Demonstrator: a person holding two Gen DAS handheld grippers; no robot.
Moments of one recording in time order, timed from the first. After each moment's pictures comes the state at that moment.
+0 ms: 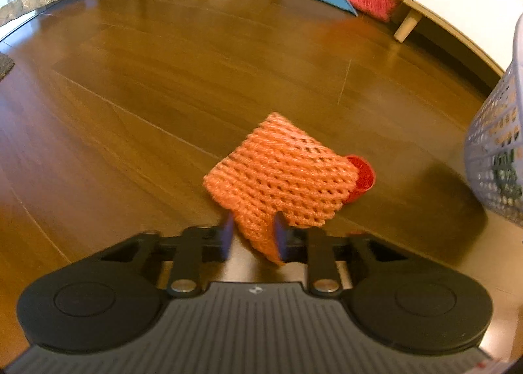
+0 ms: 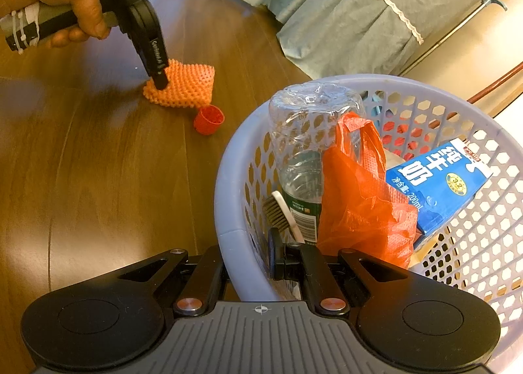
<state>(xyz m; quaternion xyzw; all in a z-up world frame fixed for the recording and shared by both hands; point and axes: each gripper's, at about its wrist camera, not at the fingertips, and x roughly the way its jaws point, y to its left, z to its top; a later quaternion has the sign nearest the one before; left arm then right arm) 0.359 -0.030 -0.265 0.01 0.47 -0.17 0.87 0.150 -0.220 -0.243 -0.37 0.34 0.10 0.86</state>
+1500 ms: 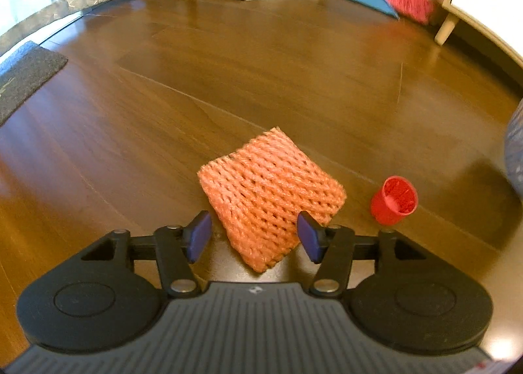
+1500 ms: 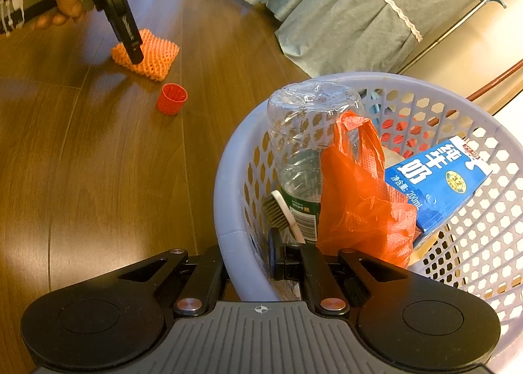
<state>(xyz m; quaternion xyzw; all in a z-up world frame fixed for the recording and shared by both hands) 0.353 0.015 -0.261 0.03 0.46 -0.10 0.88 0.145 -0.220 -0.242 -0.37 0.34 0.10 0.86</state>
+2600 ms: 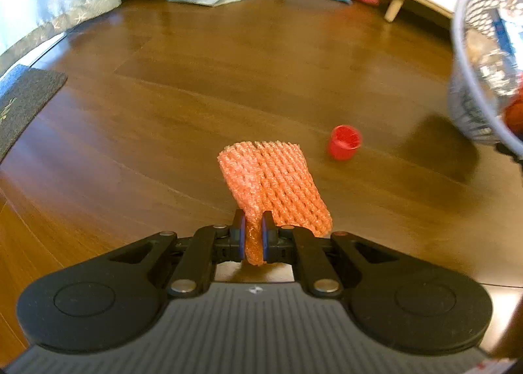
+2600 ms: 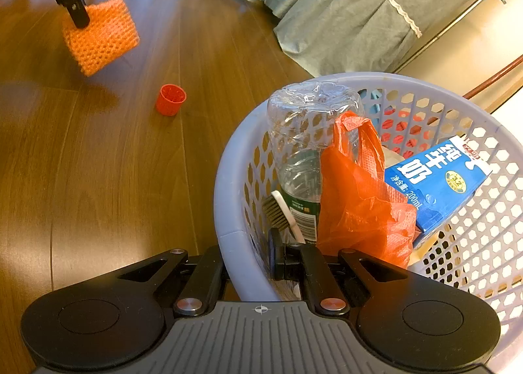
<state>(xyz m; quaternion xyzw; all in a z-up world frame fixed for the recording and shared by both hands) 0.275 0.043 -0.204 0.07 0.46 -0.17 0.87 0.149 -0.215 -0.238 -0.36 0.35 0.09 0.86</state>
